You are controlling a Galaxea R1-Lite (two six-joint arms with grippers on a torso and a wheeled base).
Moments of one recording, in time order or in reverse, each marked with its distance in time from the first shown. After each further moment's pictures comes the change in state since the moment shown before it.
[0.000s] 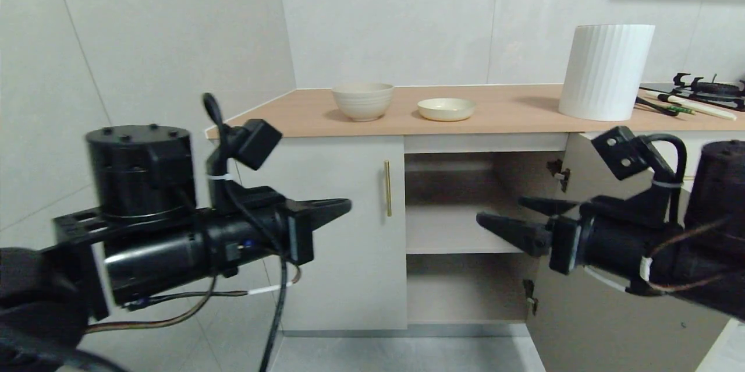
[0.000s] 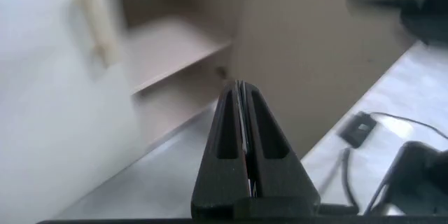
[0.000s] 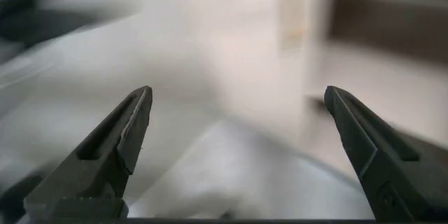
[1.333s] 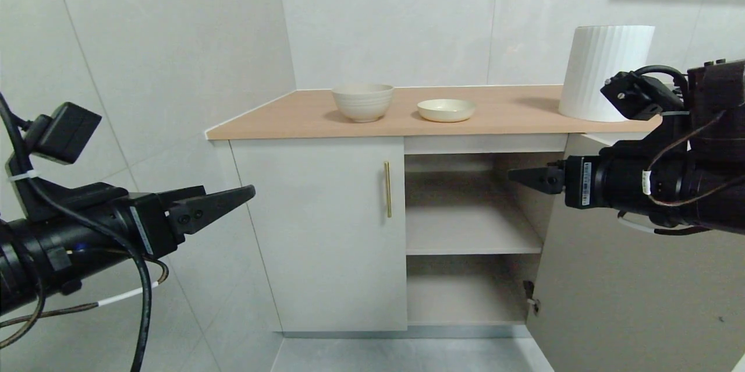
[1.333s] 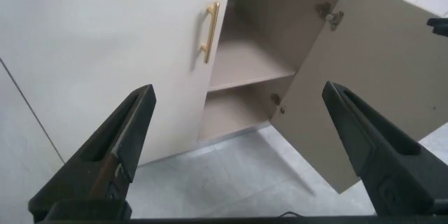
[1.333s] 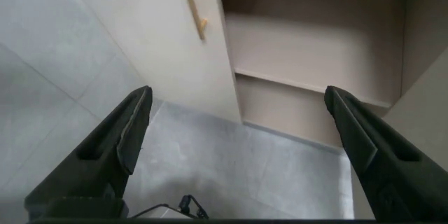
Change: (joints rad) left arm 0.299 -0.285 0.079 0.145 -0.006 -0.047; right arm -0.086 -0.020 -0.357 0.564 -0.179 -0.007
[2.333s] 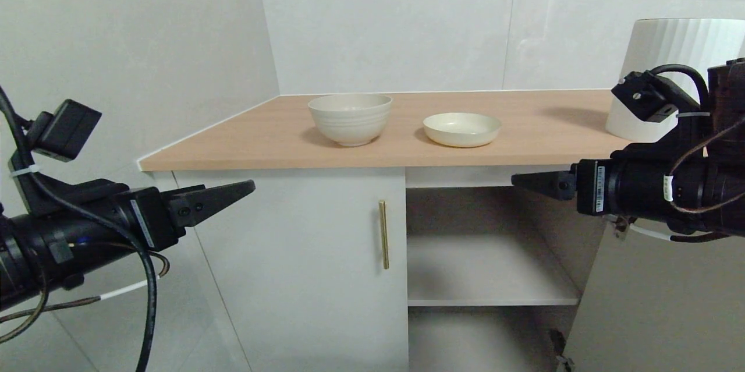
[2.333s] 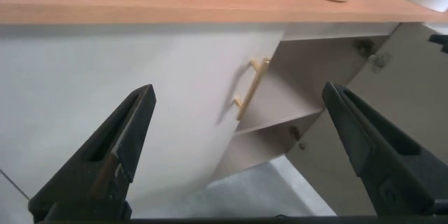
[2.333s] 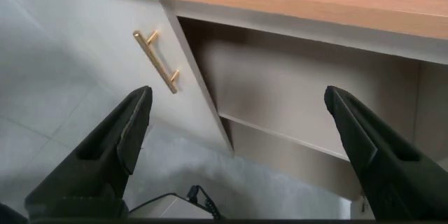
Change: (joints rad) left arm 0.000 0.008 -0.009 -0.001 -0.006 -0.043; right arm 0.017 -0.045 0.016 0.034 0.037 0.007
